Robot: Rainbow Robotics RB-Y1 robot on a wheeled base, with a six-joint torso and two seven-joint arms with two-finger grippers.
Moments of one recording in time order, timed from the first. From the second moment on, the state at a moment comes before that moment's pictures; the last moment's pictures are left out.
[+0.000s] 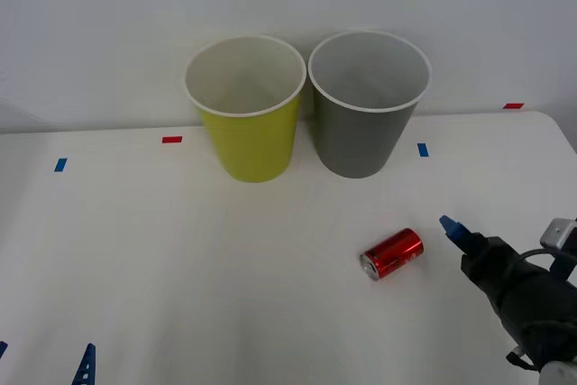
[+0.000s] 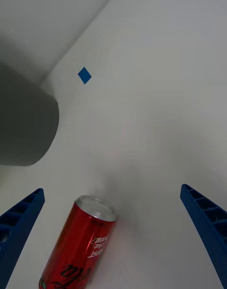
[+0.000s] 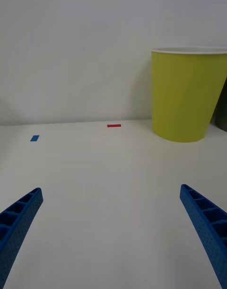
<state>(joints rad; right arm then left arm) 0.44 -0.19 0.02 -2.34 -0.23 0.84 0.81 1.10 0.44 -0.17 -2.03 0.24 -0.71 -1.50</state>
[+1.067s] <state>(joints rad) 0.02 -0.59 0.26 -2.31 -0.35 1.42 0.03 1.10 0.44 -0.17 -2.03 0.24 -0.71 -1.50</state>
